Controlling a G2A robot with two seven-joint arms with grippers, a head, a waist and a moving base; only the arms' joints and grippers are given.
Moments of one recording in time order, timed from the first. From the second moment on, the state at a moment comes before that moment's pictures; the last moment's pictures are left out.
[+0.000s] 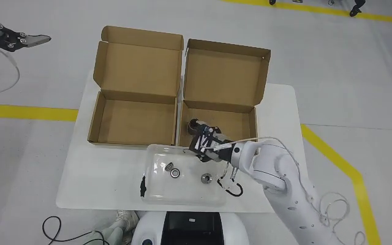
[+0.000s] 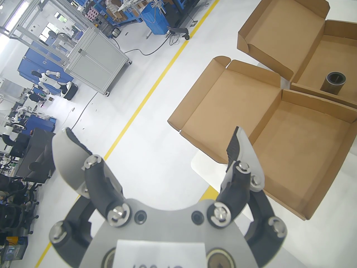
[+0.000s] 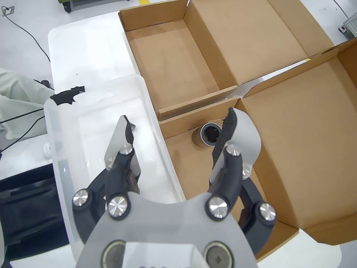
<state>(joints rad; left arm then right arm) 0.60 -0.17 -1.14 -1.49 0.83 -0.81 -0.08 -1.24 -1.28 1.06 -1.99 -1.15 -0.64 0.78</state>
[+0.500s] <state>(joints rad) 0.60 -0.17 -1.14 -1.49 0.83 -0.81 -0.08 -1.49 -1.23 1.22 -2.01 -1.20 -0.81 0.59</state>
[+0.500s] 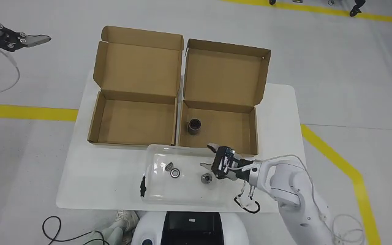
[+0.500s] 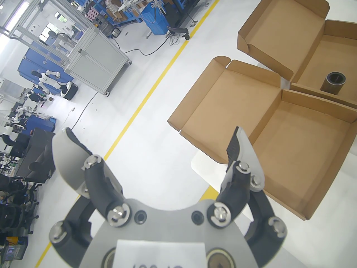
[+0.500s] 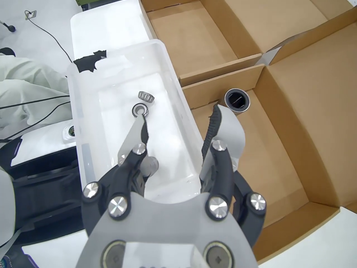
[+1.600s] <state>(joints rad) 0.60 -0.17 -1.14 -1.49 0.83 -0.81 -0.08 -1.48 -1.20 1.02 -1.93 -1.42 -0.75 0.80</state>
